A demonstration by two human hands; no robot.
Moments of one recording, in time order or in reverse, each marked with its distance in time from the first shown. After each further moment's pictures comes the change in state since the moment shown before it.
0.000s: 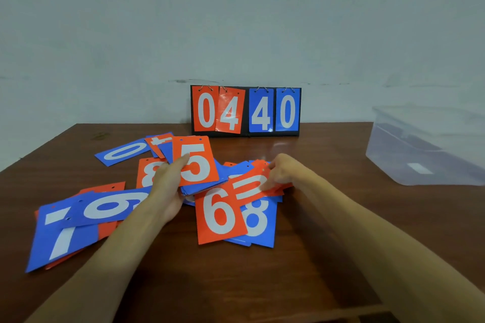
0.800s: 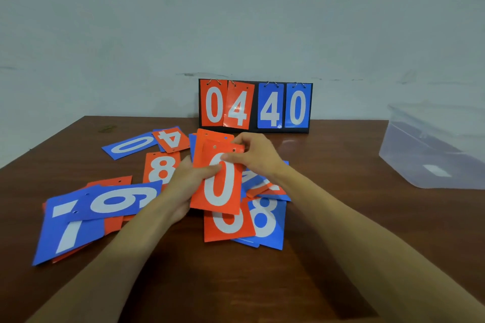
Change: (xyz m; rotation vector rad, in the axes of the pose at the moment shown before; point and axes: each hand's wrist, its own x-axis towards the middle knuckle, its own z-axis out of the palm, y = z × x) left_hand -0.009 -0.003 0.002 0.272 -0.219 0.058; right_hand -0.017 -0.054 0.021 0.472 0.136 -0.656
